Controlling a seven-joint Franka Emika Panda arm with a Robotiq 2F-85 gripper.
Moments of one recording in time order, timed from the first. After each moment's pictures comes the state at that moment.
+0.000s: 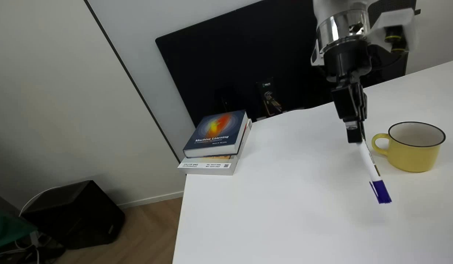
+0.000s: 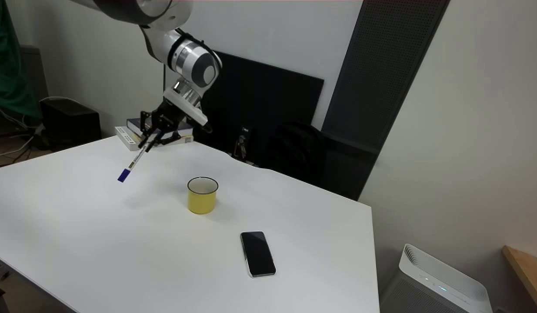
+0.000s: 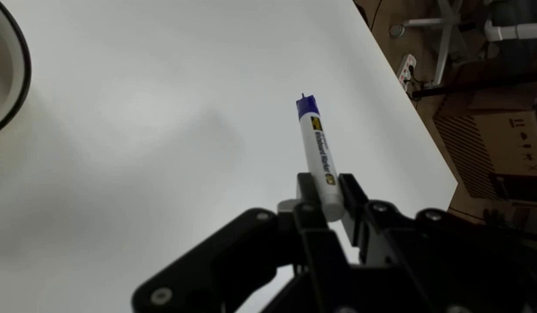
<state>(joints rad) 0.07 0.89 0.26 -1.26 0.17 1.60 -0.59</state>
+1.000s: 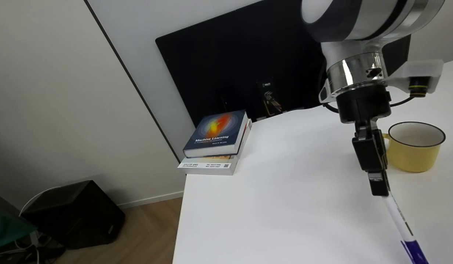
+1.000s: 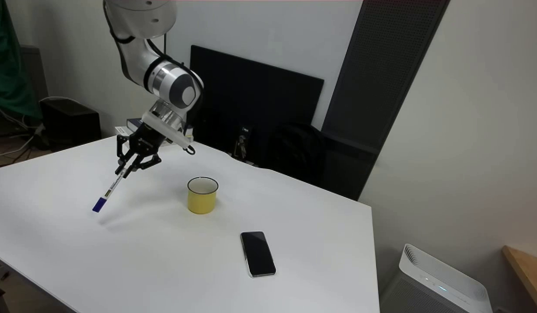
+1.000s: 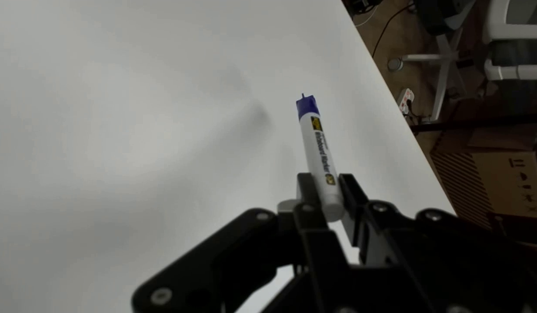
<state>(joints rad) 0.08 0.82 0.27 -1.57 0.17 1.78 -0.65</state>
